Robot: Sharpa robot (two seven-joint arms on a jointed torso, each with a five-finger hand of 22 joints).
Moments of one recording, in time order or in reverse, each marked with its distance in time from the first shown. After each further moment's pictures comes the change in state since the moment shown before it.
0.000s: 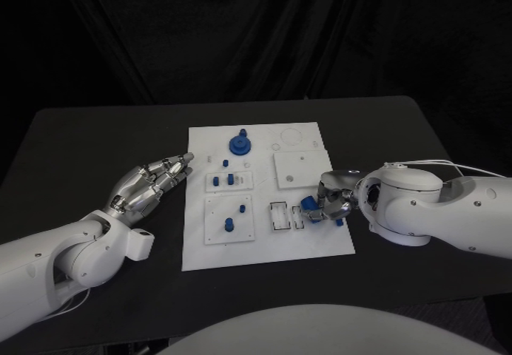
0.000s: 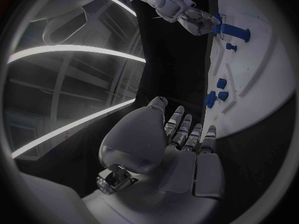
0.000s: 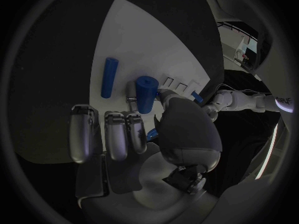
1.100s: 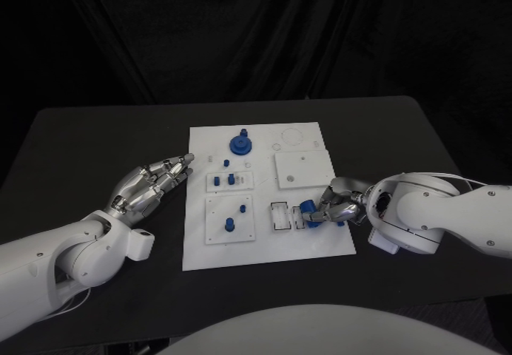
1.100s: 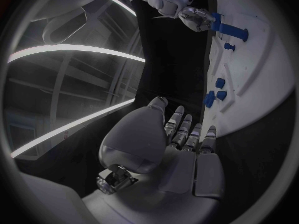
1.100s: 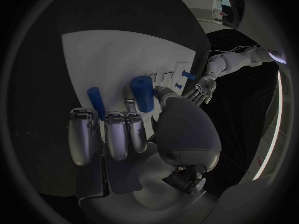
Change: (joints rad) left arm -0.004 0.001 0.000 -0.008 0.000 0.009 0.001; left_hand 0.000 0.000 0.007 0.008 0.000 0.000 0.000 0.000 0.000 -0.003 -0.003 0.000 0.000 0.004 0.004 0.004 0.001 0.000 -0.003 0.011 0.000 0.000; right arm -0.008 -0.050 -0.012 0.035 0.381 -0.173 0.056; right_hand 0.049 0.026 -0.023 -0.023 -0.008 -0.064 -0.026 0.065 -0.038 -0.003 0.002 0.000 0.000 -0.002 0.006 0.000 0.000 -0.016 0.000 0.000 0.066 0.000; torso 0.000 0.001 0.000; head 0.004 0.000
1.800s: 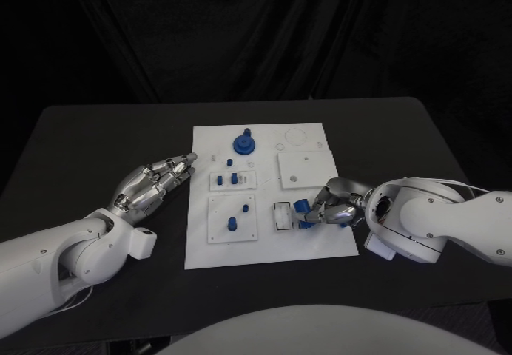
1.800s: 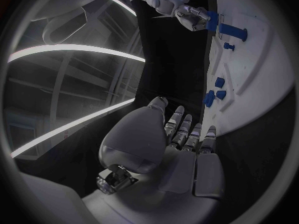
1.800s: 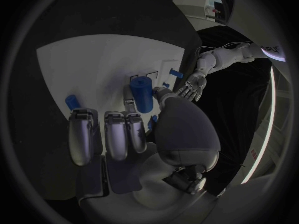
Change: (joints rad) left arm -0.001 -0.003 0.000 0.000 0.000 0.003 0.000; left_hand 0.000 0.000 0.004 -0.002 0.000 0.000 0.000 0.000 0.000 0.000 0.000 0.000 0.000 0.004 0.004 0.004 0.000 0.000 0.000 0.000 0.000 0.000; right arm 0.000 0.007 0.000 0.050 0.018 -0.065 0.036; right_hand -0.010 0.010 0.000 0.000 -0.007 -0.004 -0.006 0.007 0.003 0.000 0.000 0.000 0.000 0.000 0.000 0.000 0.000 0.000 0.000 0.000 0.004 0.001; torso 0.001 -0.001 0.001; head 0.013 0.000
